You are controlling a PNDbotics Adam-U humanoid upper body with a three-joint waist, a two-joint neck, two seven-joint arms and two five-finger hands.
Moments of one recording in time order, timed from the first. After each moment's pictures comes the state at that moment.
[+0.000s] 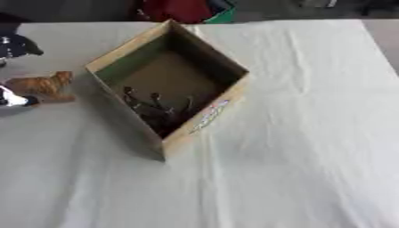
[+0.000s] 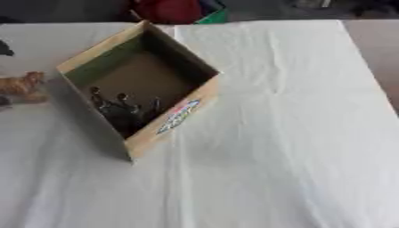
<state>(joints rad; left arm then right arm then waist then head) -0.86 0.88 -0.22 -1.04 -1.15 -0.45 -0.22 -0.41 -0.75 -0.14 -1.98 -0.03 -0.28 -0.47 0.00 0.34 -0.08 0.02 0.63</state>
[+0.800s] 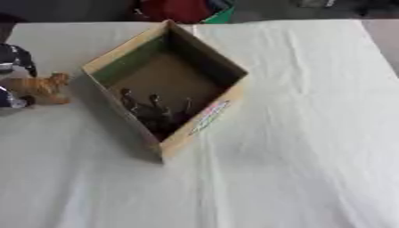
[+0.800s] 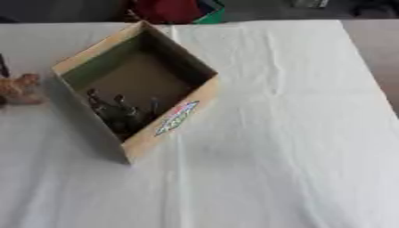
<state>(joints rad) -0.88 0.83 -0.19 -1.03 -1.09 -0.40 -0.44 -0.40 -0.74 -0.14 -1.99 -0.03 -0.28 -0.50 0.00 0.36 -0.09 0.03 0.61</state>
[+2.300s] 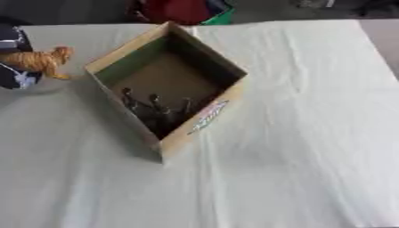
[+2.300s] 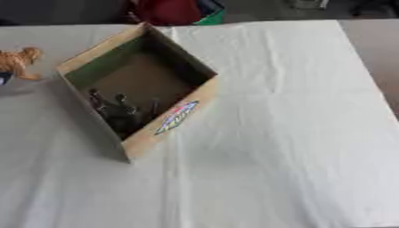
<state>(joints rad) -0.88 0.84 -0.16 -1.22 -0.88 -0.22 -0.68 -0.36 -0.72 -0.15 -1.99 -0.03 -0.26 -0.52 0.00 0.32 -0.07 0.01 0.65</state>
